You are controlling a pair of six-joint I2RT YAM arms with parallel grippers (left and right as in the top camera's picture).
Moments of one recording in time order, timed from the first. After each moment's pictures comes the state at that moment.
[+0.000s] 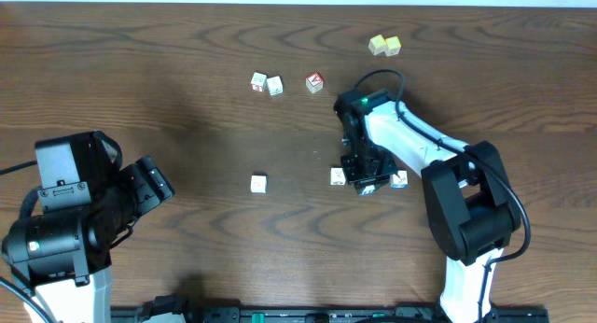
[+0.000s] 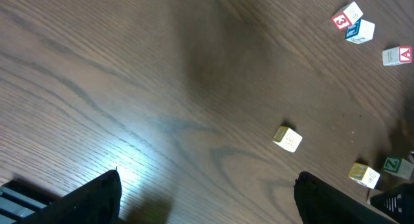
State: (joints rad) left arm 0.19 0.98 1.25 -1.34 0.04 -0.38; right arm 0.45 2.07 1.40 -1.16 -0.05 0.27
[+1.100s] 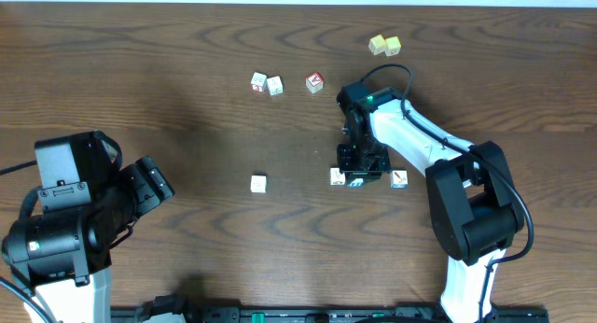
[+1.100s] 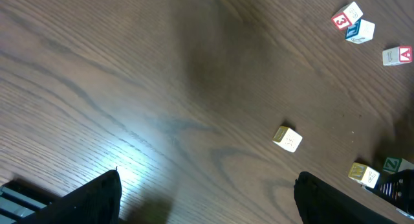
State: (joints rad) left arm 0.19 0.98 1.25 -1.34 0.04 -0.38; right arm 0.44 2.06 1.40 -1.05 -0.17 0.38
